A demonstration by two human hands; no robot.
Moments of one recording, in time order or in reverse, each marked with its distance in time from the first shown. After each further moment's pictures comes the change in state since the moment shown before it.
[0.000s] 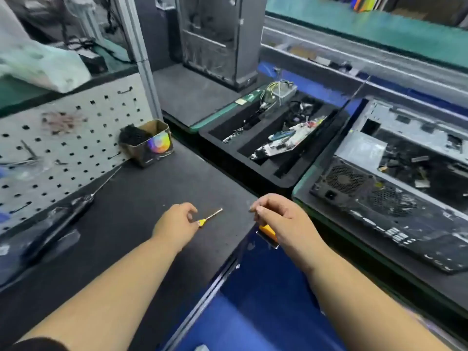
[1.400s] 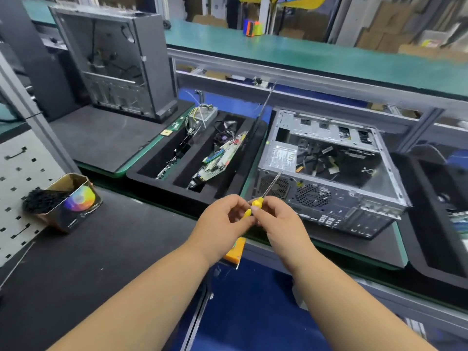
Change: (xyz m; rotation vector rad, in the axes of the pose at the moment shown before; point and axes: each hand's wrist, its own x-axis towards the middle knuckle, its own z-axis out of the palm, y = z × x) left_hand -0.045 0.216 0.011 -0.545 -0.395 0.650; right_hand -0.006 0.018 -0.071 0.164 0.487 0.106
